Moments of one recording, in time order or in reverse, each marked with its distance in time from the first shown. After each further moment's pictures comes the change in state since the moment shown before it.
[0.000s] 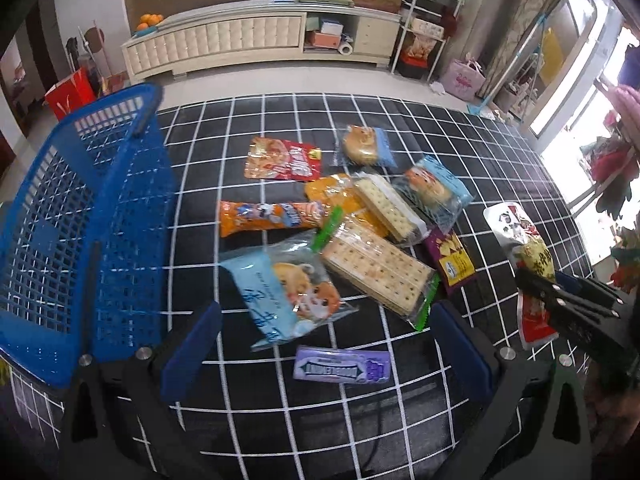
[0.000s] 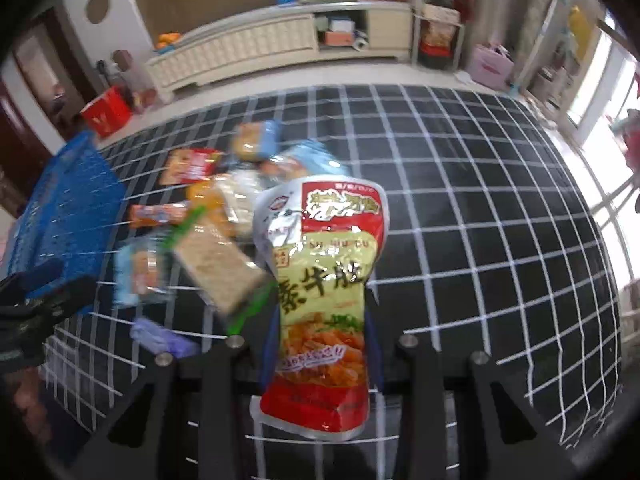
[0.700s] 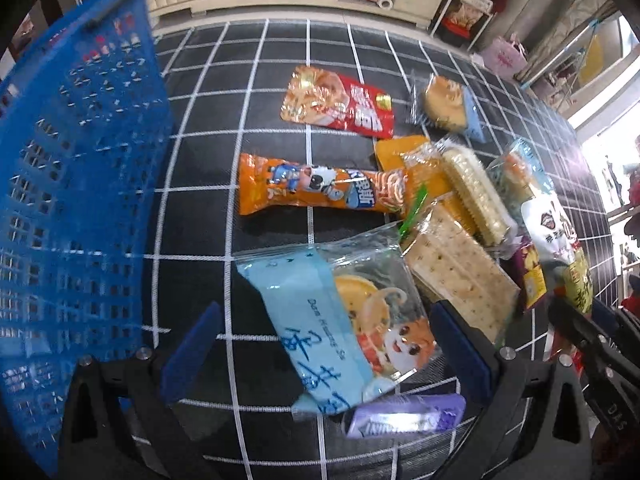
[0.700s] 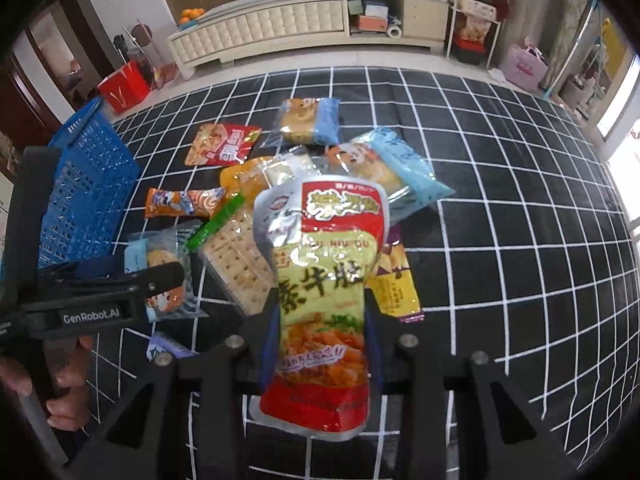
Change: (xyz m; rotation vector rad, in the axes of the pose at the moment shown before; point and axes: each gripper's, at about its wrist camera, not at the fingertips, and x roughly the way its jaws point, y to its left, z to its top) left arm 0.100 0.047 0.017 -0.111 0.196 0.017; right arm 0.061 0.034 0.017 -0.056 0.071 0.041
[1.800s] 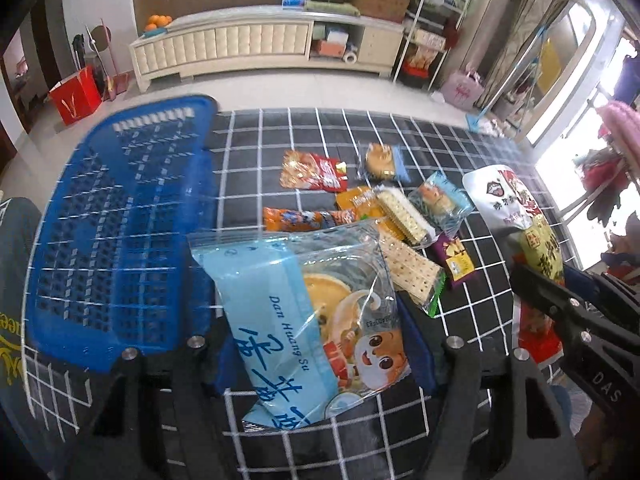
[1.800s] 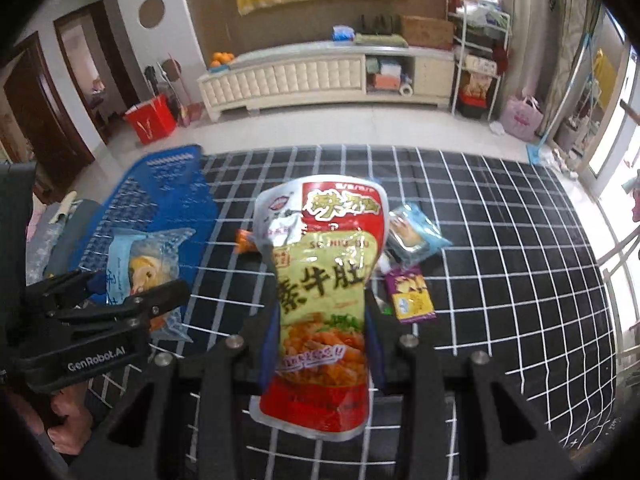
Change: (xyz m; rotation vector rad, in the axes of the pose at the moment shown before) left arm -0.145 0.005 -0.048 0.108 -0.224 -0.038; right arm -0.128 0.077 -0.018 -0.051 -0.205 0.010
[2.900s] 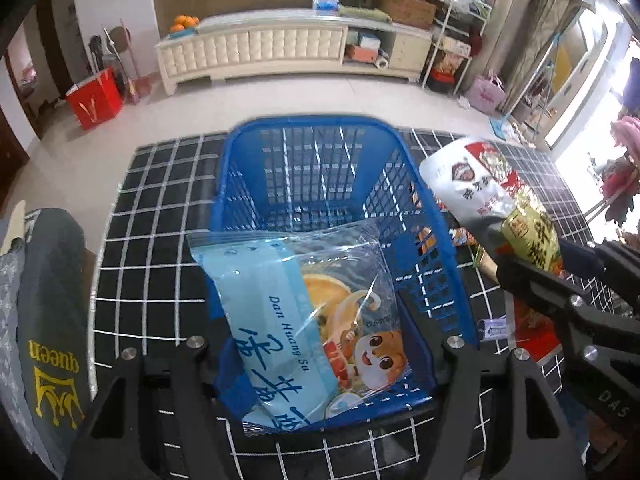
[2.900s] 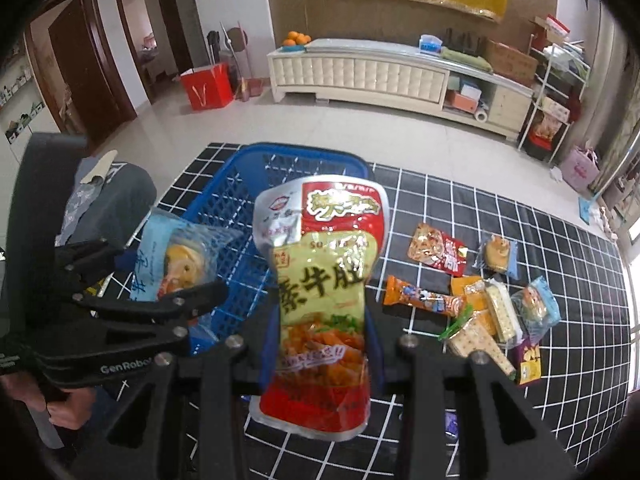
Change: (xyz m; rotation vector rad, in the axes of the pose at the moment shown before) left arm -0.024 0.173 0.026 0.022 0.029 0.036; right arm 0.067 0.164 0.045 -0.186 0.047 0.085
